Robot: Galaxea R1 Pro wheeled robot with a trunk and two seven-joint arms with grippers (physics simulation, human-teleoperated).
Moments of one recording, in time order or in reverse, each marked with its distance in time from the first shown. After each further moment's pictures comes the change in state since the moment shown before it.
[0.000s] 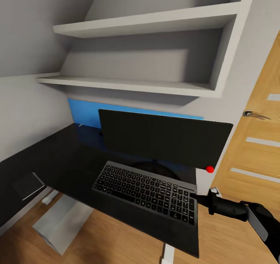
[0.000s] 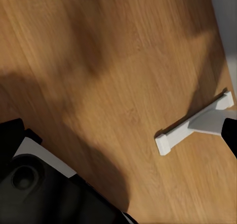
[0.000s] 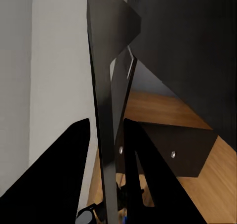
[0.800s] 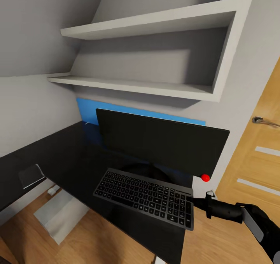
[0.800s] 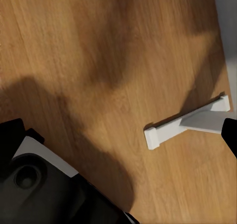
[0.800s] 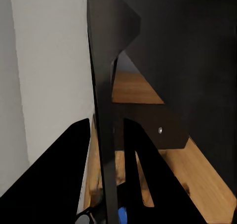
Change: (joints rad) left arm 0.000 0.005 0.002 0.010 -0.001 0.000 0.003; right arm 0.000 0.031 -0.005 0.021 -0.010 0.048 -0.110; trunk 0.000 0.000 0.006
